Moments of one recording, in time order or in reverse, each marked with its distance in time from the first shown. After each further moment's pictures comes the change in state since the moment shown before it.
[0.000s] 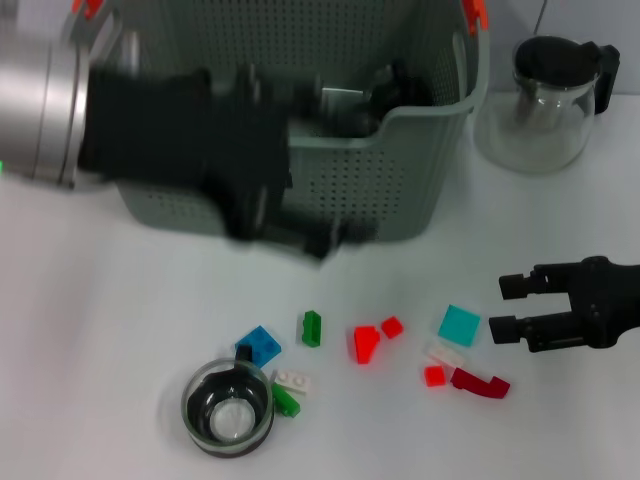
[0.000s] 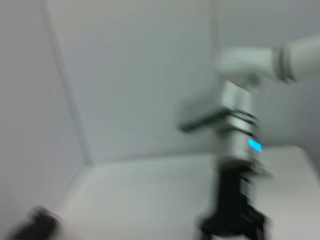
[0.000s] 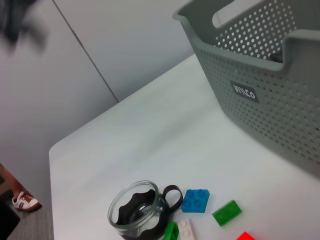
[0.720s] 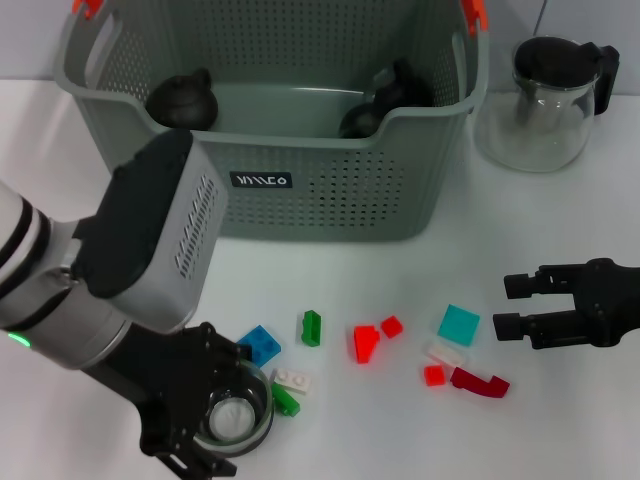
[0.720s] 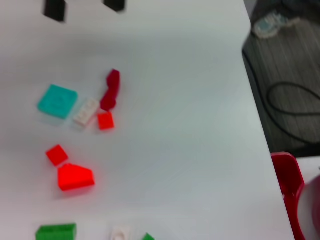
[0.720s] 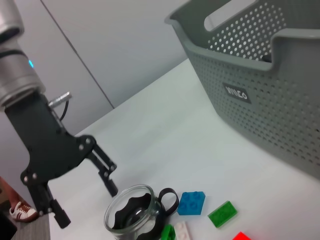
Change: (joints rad) left arm 0.067 -0.002 0.385 -0.064 0.539 0.072 0.070; right arm -0.007 -0.002 0.023 0.024 0.000 0.009 -0.005
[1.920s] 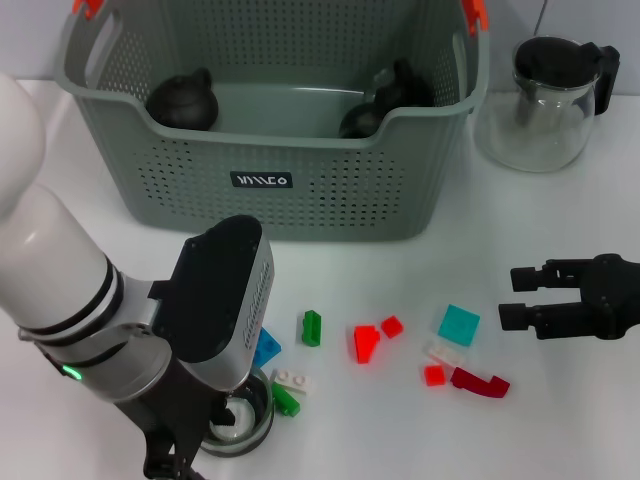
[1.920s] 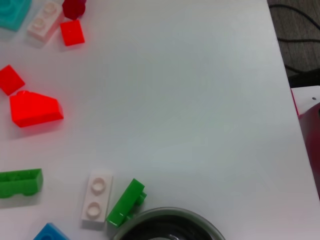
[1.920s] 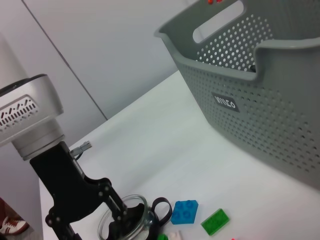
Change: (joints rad) left arm -0.016 -0.003 0.211 -0.172 0.168 -0.167 -0.030; right arm -0.006 0.000 0.037 0.010 0.000 0.002 0.000
